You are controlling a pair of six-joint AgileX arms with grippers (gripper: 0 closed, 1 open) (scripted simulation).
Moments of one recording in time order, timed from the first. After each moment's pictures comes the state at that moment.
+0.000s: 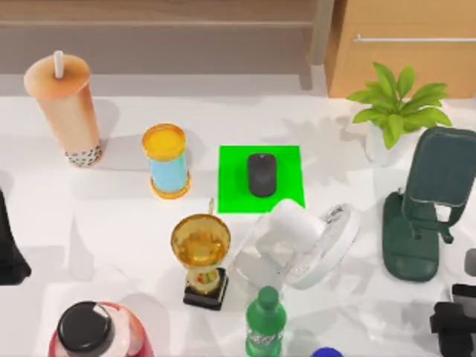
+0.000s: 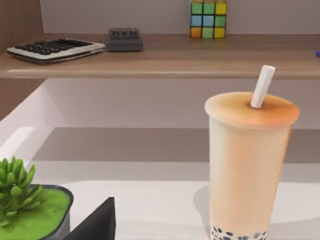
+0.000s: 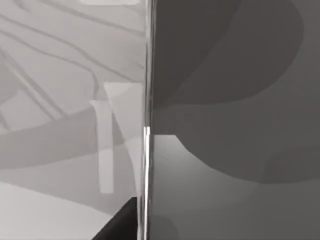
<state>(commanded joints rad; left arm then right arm) 0.00 0.00 0.00 0.00 0.00 0.00 0.29 1.43 0.54 -0.68 0.00 0.43</state>
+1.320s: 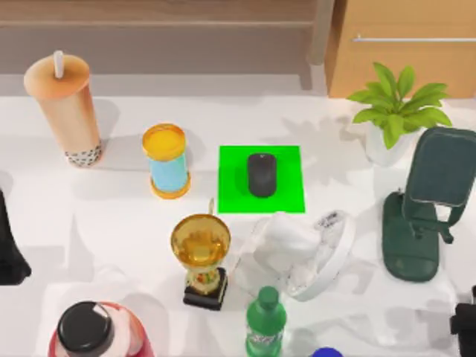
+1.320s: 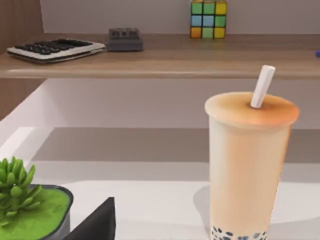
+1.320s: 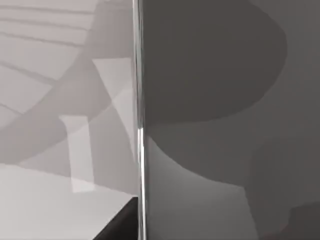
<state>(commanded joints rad) 0.00 0.00 0.00 0.00 0.00 0.00 0.23 1.32 0.53 -0.84 0.03 0.40</state>
